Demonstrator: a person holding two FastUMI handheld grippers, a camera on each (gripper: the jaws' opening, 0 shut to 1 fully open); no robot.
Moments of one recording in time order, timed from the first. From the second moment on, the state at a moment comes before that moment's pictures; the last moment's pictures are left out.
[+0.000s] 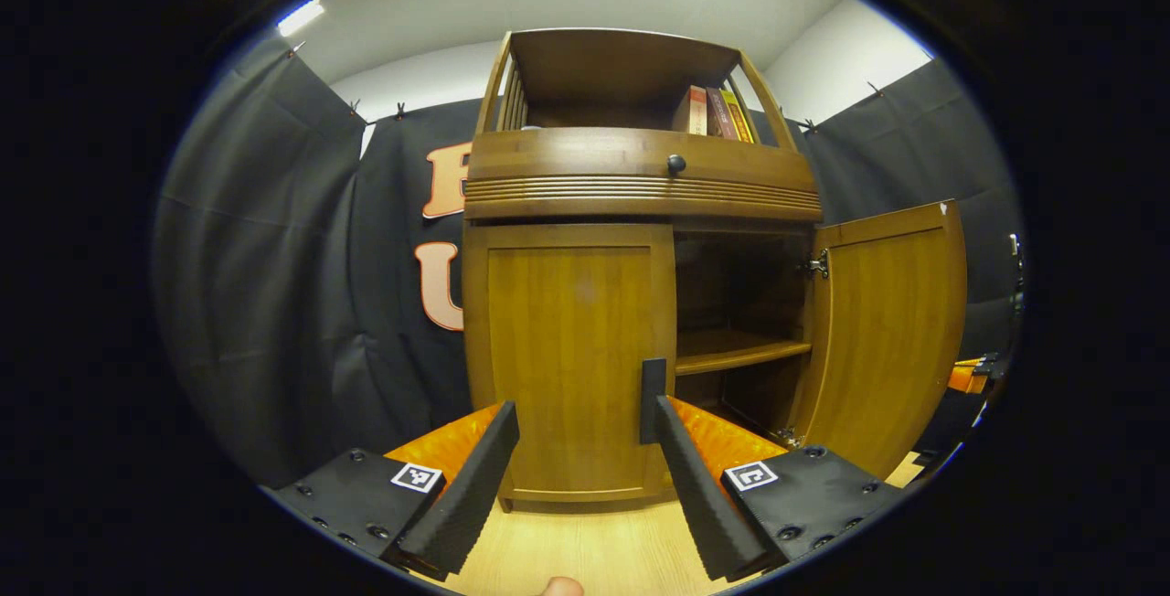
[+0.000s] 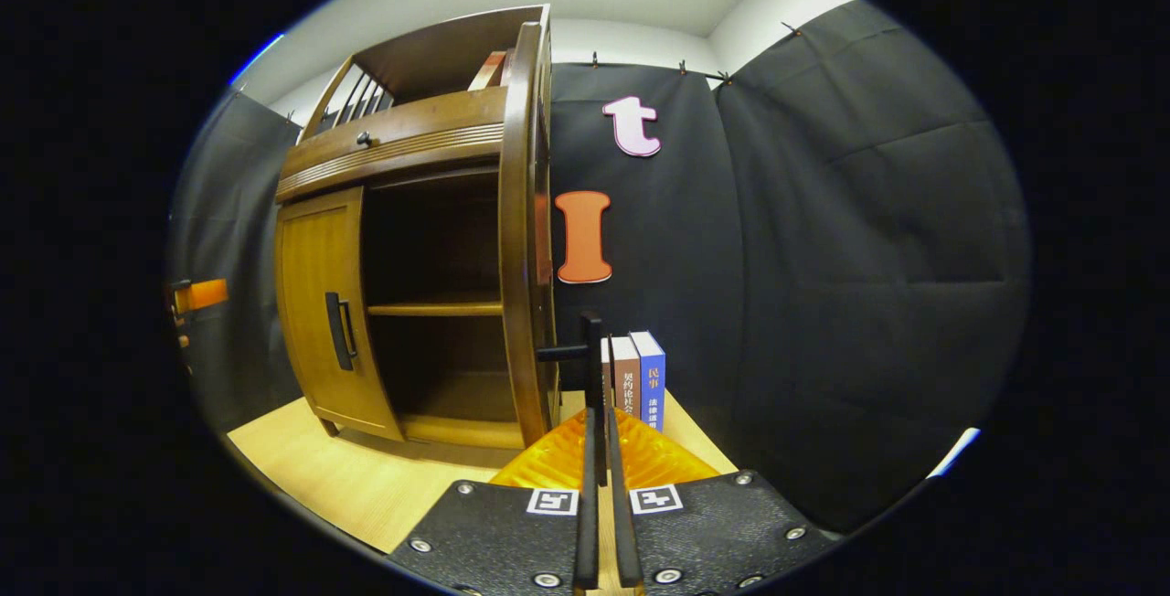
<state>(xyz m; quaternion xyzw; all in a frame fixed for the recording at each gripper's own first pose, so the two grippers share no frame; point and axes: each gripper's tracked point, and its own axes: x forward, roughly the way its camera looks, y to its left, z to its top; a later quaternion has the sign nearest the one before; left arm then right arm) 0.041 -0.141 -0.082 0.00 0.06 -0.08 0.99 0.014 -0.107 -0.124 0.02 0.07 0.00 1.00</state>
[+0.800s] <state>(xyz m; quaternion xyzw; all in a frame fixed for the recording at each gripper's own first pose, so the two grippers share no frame) 0.136 -0.225 -0.150 0.00 0.09 -0.11 0.99 -0.004 -0.151 -0.095 0.01 0.05 -0.05 1.00</state>
